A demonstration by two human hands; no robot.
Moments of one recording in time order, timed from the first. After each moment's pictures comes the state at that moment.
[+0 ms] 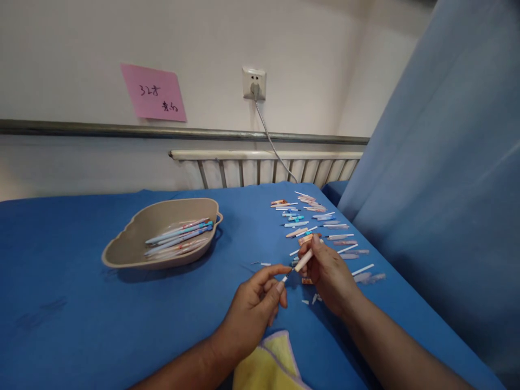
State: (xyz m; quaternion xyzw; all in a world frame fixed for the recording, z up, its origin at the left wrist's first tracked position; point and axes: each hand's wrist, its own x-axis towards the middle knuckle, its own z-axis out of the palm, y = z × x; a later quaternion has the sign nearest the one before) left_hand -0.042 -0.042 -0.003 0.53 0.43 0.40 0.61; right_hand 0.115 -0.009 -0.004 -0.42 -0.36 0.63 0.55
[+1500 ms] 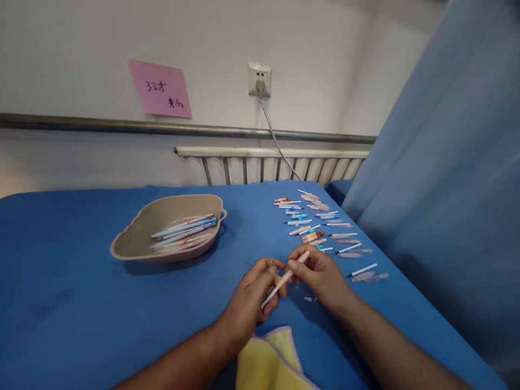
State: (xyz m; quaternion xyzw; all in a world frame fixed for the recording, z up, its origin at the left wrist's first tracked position) left_hand -0.043 -0.037 -0.001 0.46 0.43 0.40 0.67; right_hand 0.106 -0.017 -0.001 -0.41 -0.53 0.57 0.48
